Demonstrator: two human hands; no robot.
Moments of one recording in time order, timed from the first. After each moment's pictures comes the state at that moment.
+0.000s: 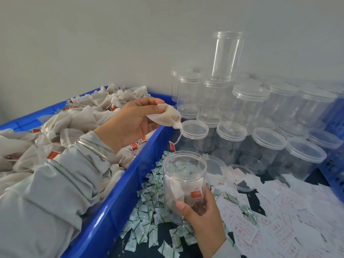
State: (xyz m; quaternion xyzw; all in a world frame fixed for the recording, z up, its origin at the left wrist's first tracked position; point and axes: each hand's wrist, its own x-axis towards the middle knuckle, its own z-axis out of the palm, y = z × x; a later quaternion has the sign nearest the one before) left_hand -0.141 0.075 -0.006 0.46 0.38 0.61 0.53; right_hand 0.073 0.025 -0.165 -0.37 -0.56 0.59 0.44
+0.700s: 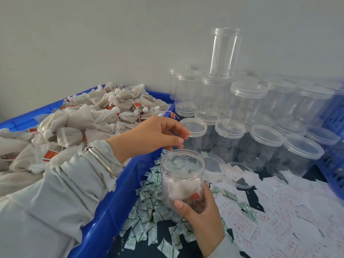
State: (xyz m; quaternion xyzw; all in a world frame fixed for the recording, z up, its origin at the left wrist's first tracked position) left_hand -0.108 0.065 -0.021 0.68 0.52 0.37 0.37; right_hand 0.073 0.023 -0.165 -0.38 -0.56 0.59 0.45
